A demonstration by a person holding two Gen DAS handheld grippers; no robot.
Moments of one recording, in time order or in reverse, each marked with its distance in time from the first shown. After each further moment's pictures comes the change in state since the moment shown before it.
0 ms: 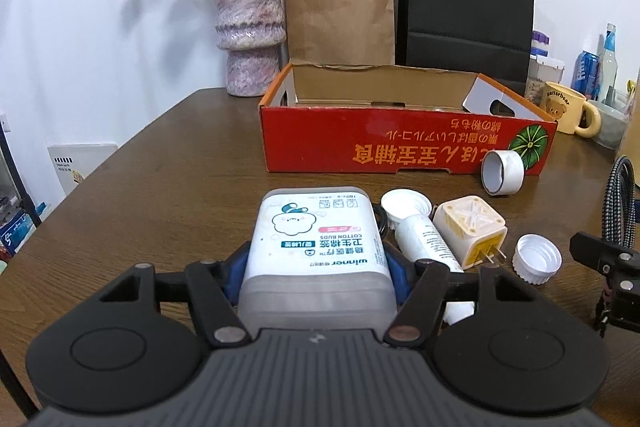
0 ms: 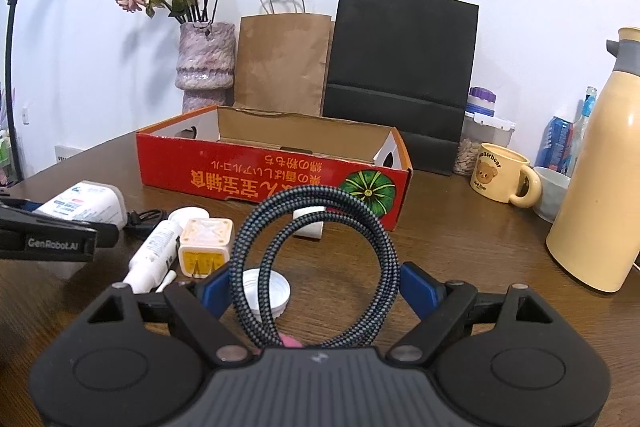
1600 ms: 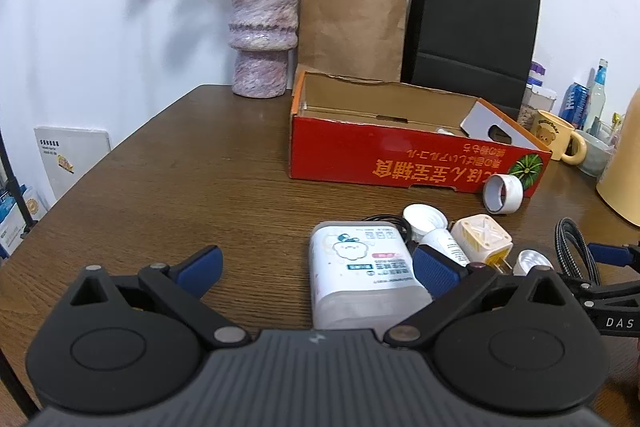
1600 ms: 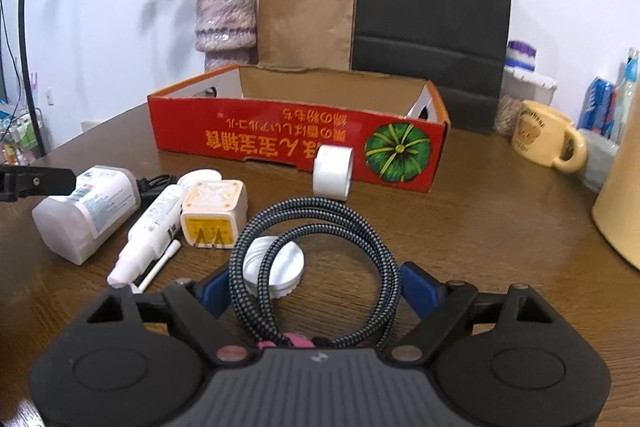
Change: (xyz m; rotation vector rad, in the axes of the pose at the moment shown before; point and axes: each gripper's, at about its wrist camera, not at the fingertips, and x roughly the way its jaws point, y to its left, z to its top) left arm -0.011 0.051 0.005 -0.074 -0.008 -0.097; right arm 0.030 -0.006 -0.004 0.008 0.119 0.107
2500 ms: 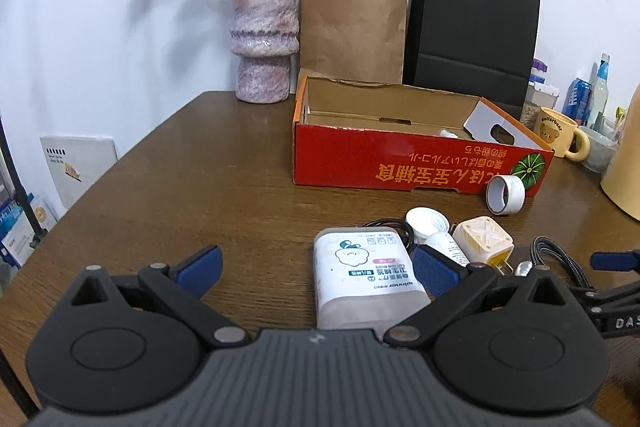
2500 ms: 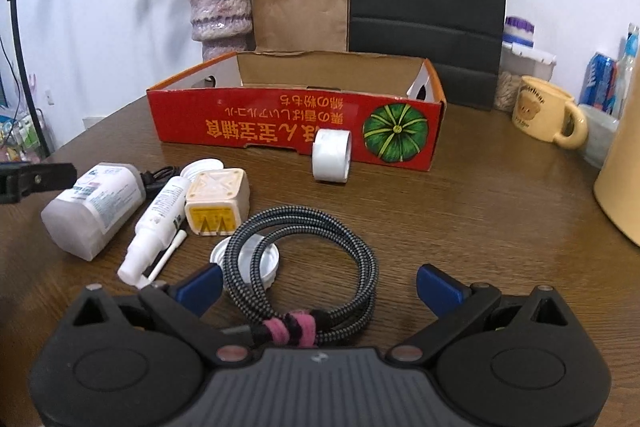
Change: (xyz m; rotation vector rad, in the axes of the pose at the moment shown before) left arm -0.004 -0.002 0.005 0.017 0.000 0.024; right arm 0.006 -0.012 0.004 0.063 0.092 0.062
